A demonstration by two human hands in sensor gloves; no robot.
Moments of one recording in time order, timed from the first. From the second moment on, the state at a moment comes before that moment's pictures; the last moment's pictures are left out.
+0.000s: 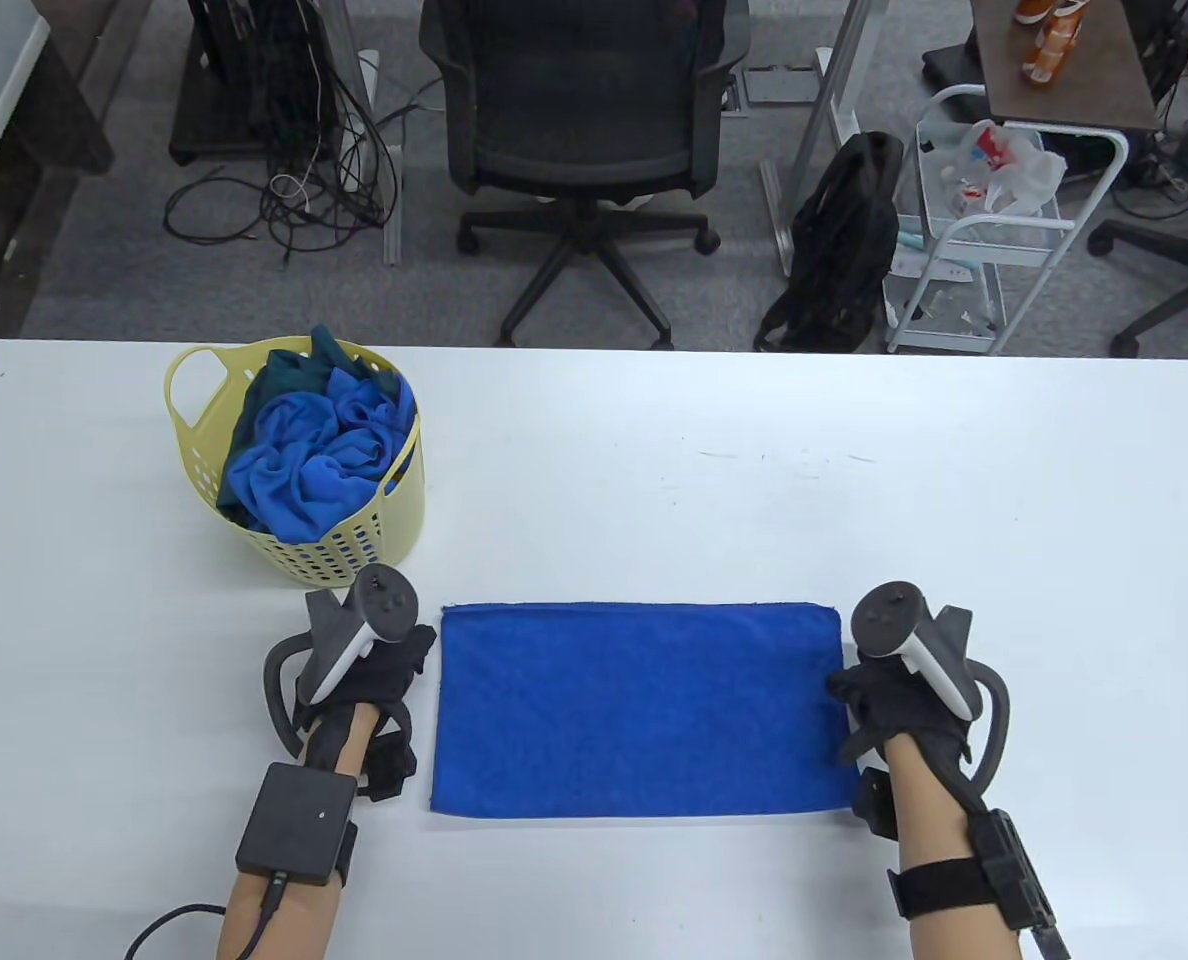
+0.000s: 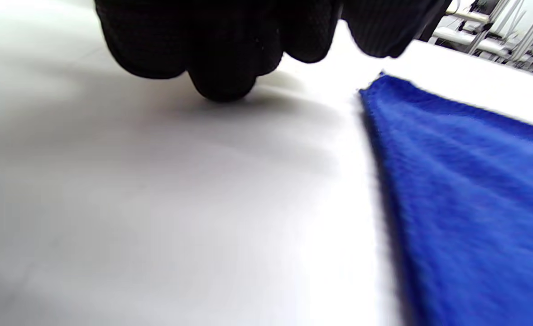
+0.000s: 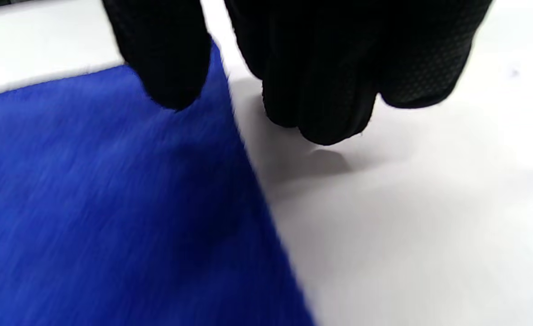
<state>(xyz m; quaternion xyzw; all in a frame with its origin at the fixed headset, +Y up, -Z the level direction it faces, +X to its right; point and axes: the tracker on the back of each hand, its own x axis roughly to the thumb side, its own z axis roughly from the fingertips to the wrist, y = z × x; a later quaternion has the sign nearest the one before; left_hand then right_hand) -0.231 -0.762 -0.254 -0.18 0.11 0.13 0.97 0.240 -0.755 -0.252 -0.15 0.27 0.95 0.08</state>
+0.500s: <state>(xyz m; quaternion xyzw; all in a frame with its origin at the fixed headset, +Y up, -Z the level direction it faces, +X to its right) -0.257 -0.760 -0.186 -0.06 0.05 0.22 0.97 0.191 -0.775 -0.250 -0.27 0.21 0.94 0.03</state>
